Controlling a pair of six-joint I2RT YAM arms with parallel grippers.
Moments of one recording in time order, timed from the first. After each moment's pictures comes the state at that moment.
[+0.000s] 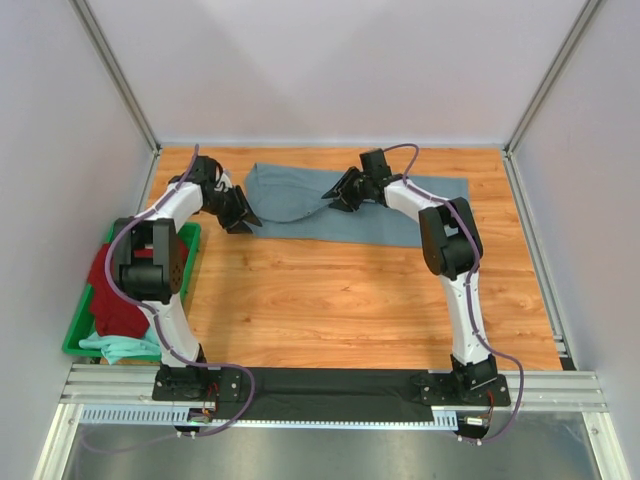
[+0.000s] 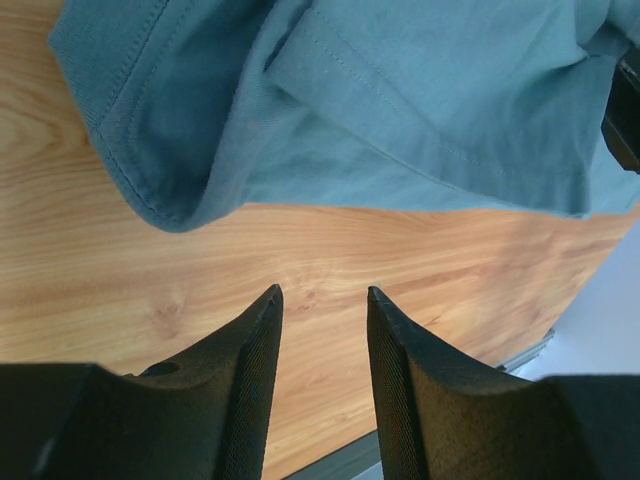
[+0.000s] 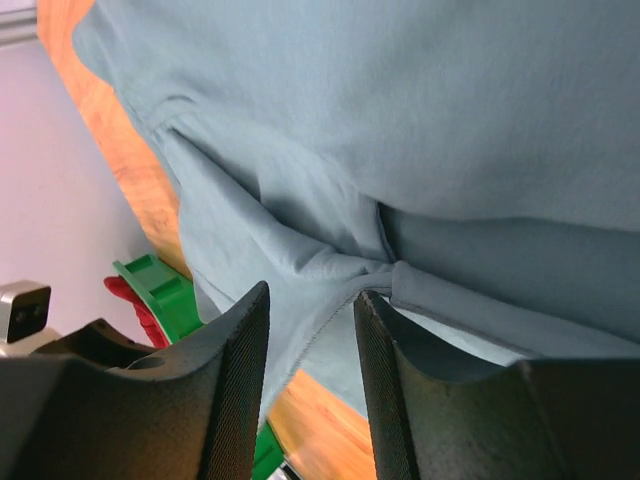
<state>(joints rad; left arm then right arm) -0.02 1.90 1.38 -0.66 0.48 -0.50 0.37 2.34 1.78 -0.21 -0.41 1.09</state>
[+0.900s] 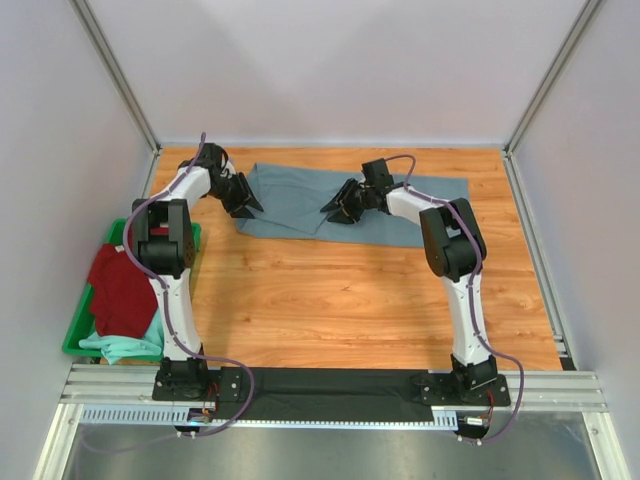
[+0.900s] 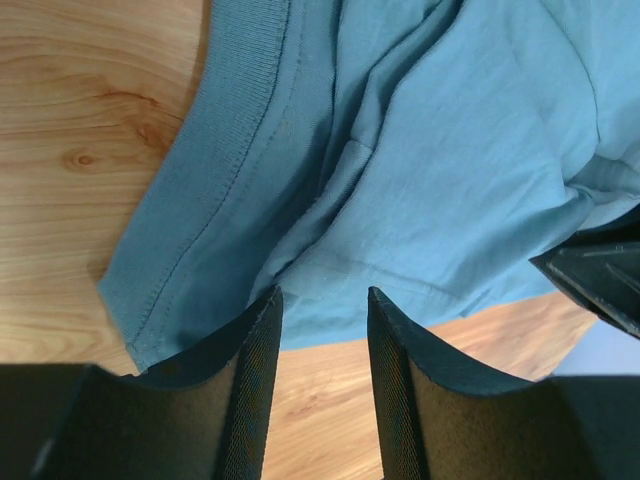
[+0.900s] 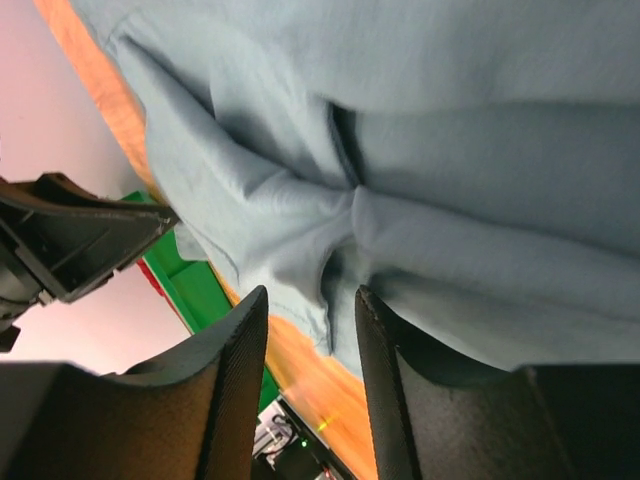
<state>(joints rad) -0.02 2.17 1.69 -0.69 0.46 -0.51 0.37 2.32 1.67 -0.17 -0.56 1.08</state>
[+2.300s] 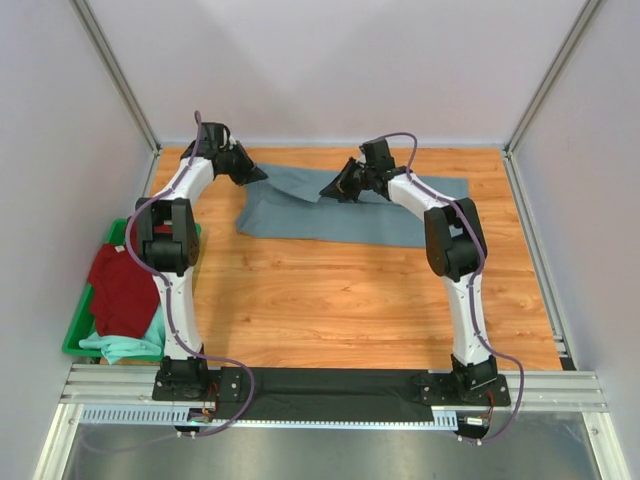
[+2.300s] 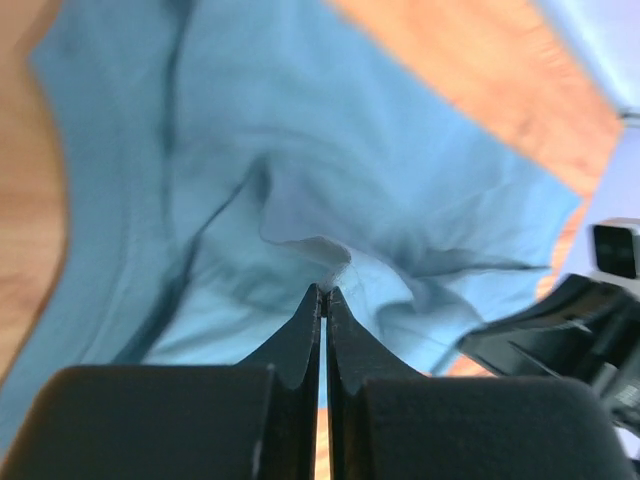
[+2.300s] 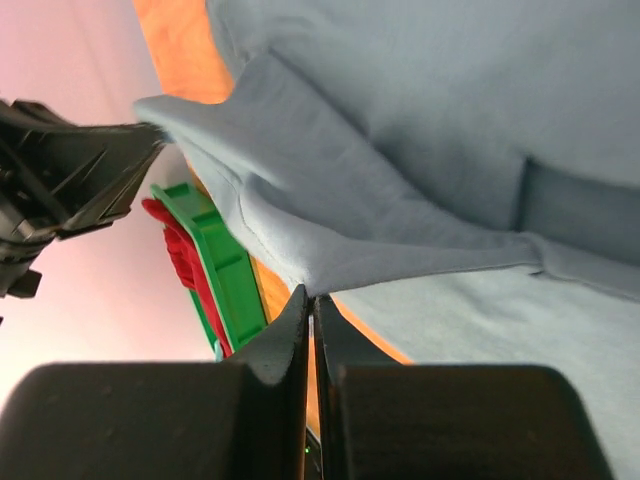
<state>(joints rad) -0.04 2.21 1.84 -0.49 0.46 -0.69 0.37 2.31 1.83 -0.21 -0.58 1.03</state>
